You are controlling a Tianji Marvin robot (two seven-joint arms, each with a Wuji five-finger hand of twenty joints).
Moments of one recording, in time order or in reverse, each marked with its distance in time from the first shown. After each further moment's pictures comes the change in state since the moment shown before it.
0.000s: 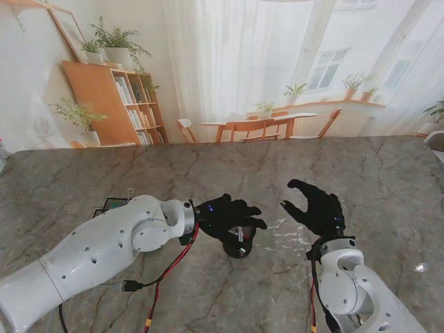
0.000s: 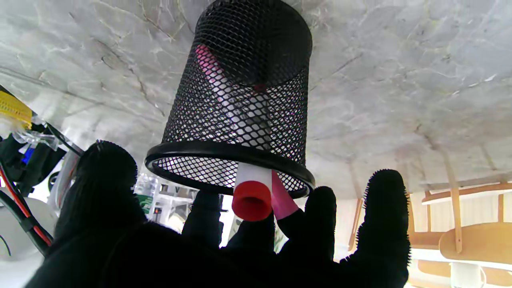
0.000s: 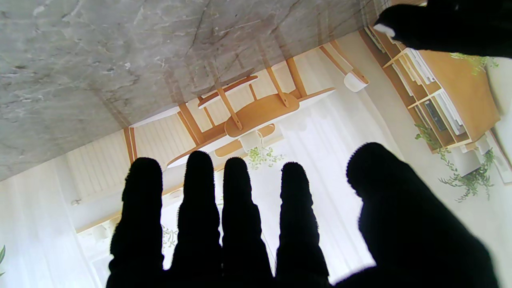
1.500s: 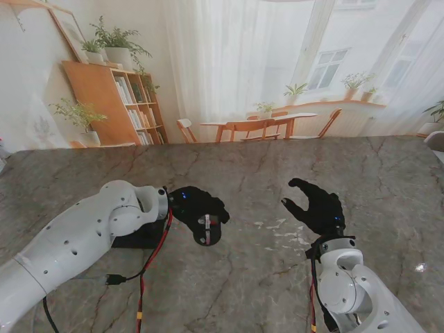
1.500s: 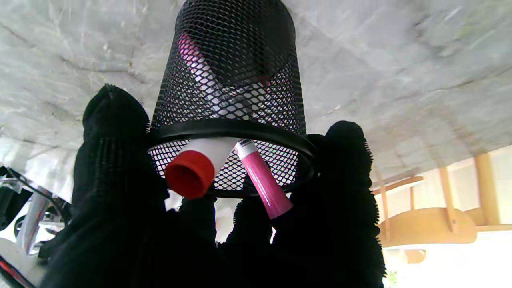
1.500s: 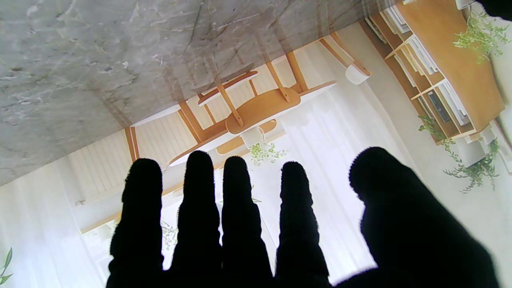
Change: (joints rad) left arm 0.033 0.051 -0.185 0.032 0.156 -0.121 -0.061; right arm 0.009 -0.008 -0.002 0.015 0.024 -0.006 -0.021; left_hand 0.222 -0.262 -0.102 -0.009 0.095 -0.054 0.375 0.414 0.200 -0.026 0.261 0.458 0.295 -0.025 0.432 0.522 0.471 -0.349 0.435 0.152; right_hand -0.020 0.027 -0.010 0.000 0.001 0.000 0.002 0.000 0.011 0.002 0.000 0.001 0.000 0.000 0.003 0.000 -0.011 0.002 0.000 0.001
